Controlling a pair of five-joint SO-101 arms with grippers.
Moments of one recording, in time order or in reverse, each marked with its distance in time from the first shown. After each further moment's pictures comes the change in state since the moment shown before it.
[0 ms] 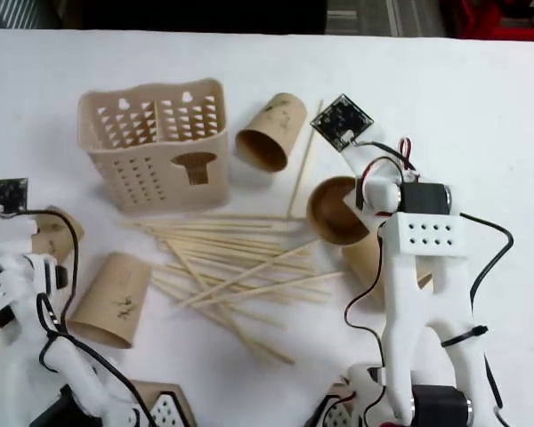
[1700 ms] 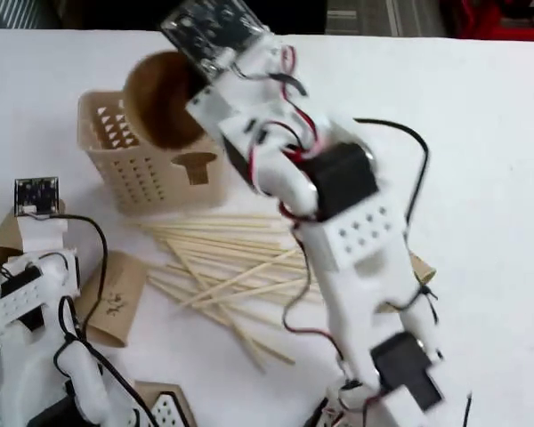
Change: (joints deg) left arm 7.7 0.0 11.3 -17.7 7.9; right arm -33.1 20.3 -62.4 5.7 -24.1
